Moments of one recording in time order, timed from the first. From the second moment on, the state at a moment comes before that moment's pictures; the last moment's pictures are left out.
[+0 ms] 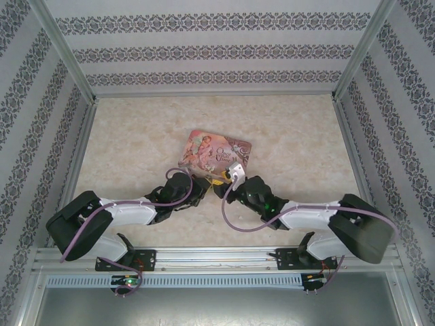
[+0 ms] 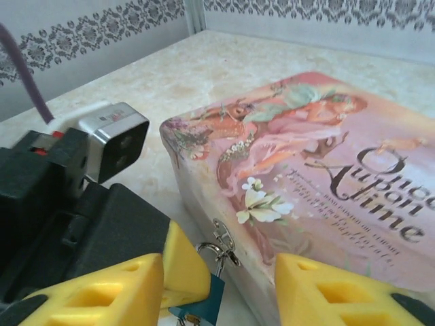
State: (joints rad) left arm -0.77 1.41 0.43 0.49 0.03 -1.58; right arm 0.90 1.31 0.37 0.68 0.08 0.17
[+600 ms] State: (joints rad) left arm -0.77 1.39 0.43 0.48 0.04 -1.58; right arm 1.03 1.29 0.42 0.37 0.20 -0.35
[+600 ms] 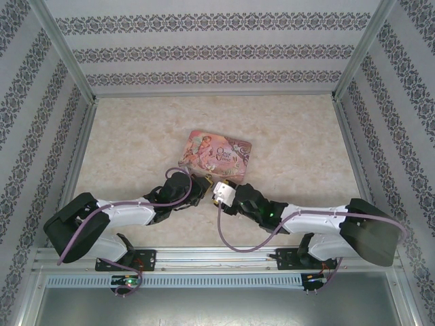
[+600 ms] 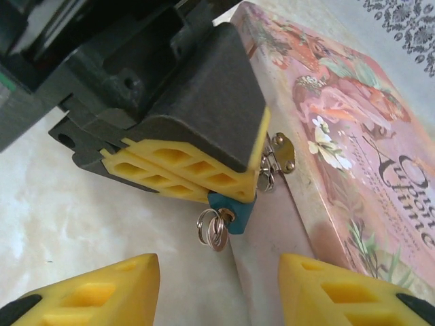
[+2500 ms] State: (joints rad) left arm -0.77 1.39 0.43 0.49 0.02 -1.58; right arm 0.98 1.44 0.42 0.58 0.16 0.15
